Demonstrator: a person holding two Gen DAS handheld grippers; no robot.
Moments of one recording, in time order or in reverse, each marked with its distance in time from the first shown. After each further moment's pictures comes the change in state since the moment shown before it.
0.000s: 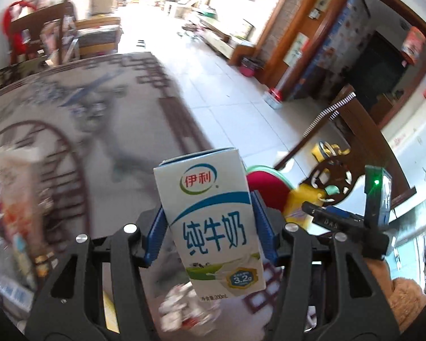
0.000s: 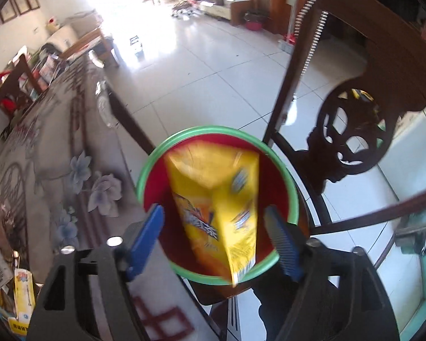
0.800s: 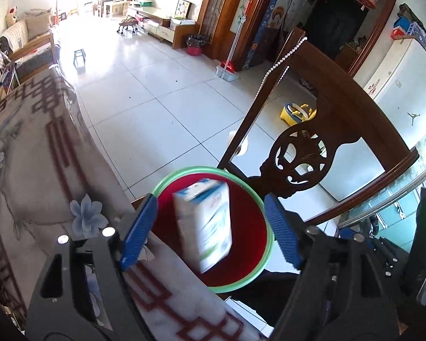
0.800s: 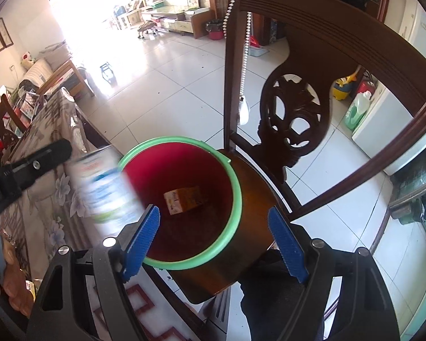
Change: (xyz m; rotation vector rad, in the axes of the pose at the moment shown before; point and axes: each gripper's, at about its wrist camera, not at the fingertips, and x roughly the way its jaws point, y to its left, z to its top) left arm 0.098 -0.133 0.016 0.242 0.088 -0.117; right arm -0.042 -0.069 -0.020 0.162 -0.052 -0.060
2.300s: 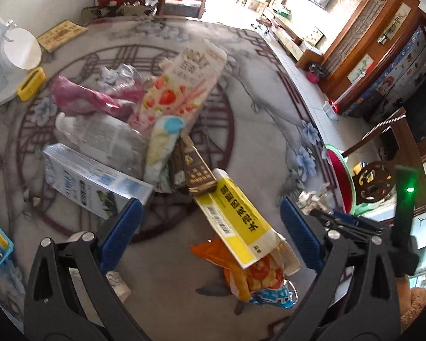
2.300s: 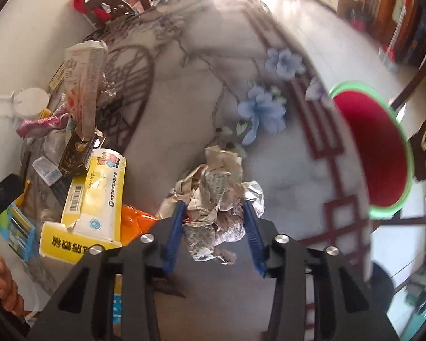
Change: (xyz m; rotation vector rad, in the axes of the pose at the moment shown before) left arm -0.223 0.201 -0.221 -0.547 -0.019 0.327; right arm -0.012 0.242 -0.138 -0.542 0.225 0.357
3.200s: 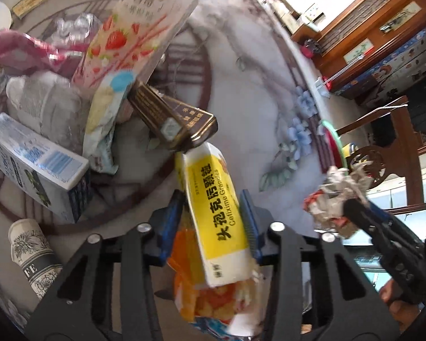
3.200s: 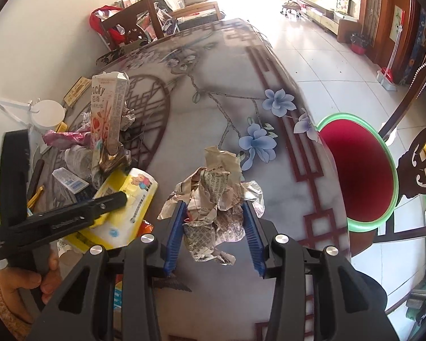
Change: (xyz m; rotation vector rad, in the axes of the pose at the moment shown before) left arm 0.052 -0.023 -0.002 -0.039 0.154 -0.083; right arm -0.042 0.000 -0.005 -0.015 -0.103 0.023
